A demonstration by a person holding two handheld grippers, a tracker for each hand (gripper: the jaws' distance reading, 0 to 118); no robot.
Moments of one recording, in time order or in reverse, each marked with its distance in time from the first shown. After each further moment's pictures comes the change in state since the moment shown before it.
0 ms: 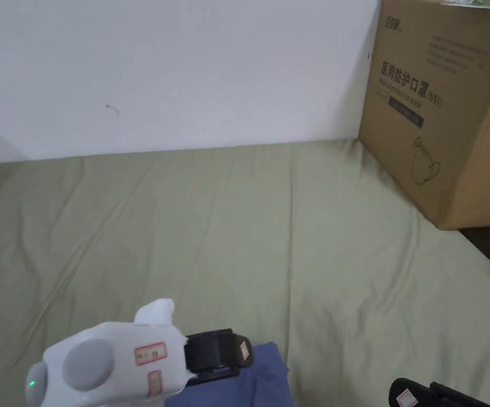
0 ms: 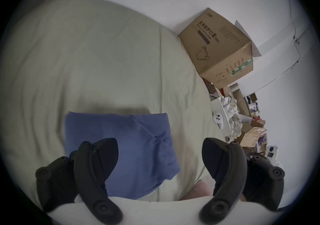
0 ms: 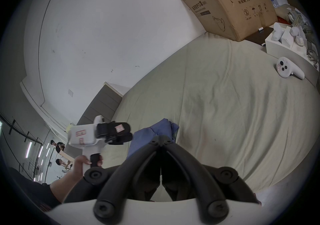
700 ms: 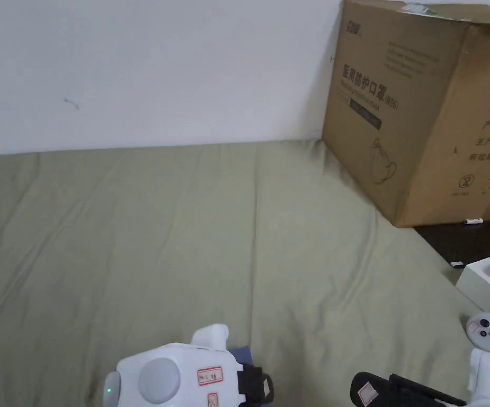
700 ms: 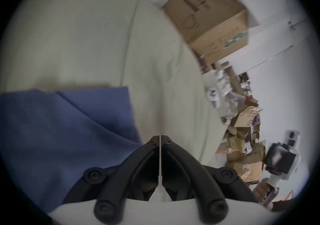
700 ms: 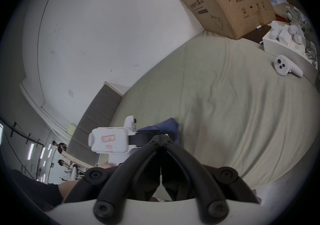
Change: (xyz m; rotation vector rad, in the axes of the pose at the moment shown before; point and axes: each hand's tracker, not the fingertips) left arm 0.052 -0.038 -0.089 -0.139 -0.177 -0.071; right arm -0.003 0.003 0.012 -0.017 0.027 -0.027
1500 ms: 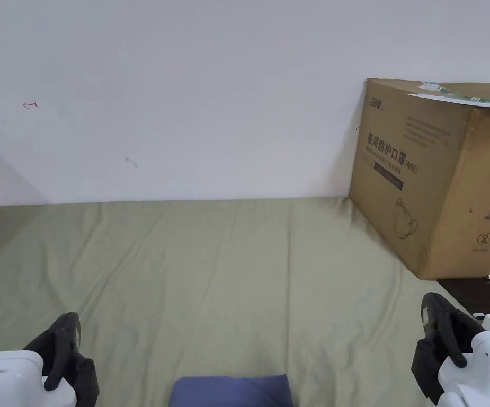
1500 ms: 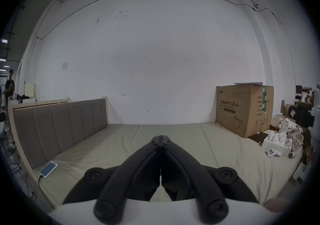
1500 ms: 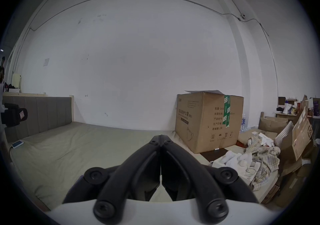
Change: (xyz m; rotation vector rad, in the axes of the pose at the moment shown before) left arm 0.049 -0.117 0.273 1.052 0.757 -0.449; right arm -0.128 -0.041 0.025 0.735 -0.481 0.726
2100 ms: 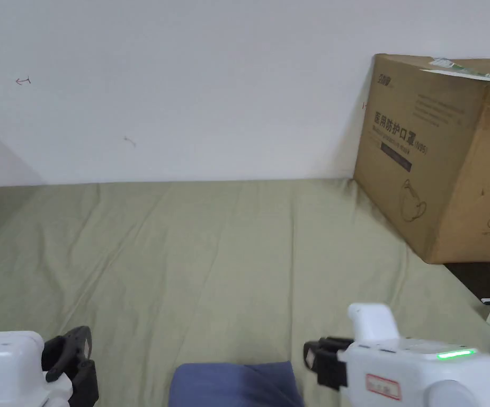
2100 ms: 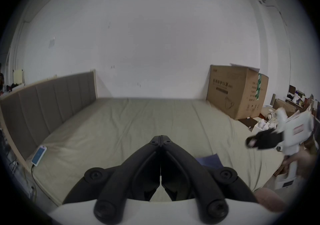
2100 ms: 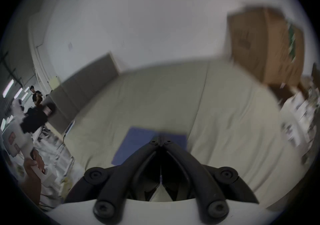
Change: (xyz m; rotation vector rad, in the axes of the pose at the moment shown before) left arm -0.022 -0.018 -0.043 -0.314 -0.100 0.067; right arm -0.044 -0.075 -0.136 -0.847 0.557 -0.231
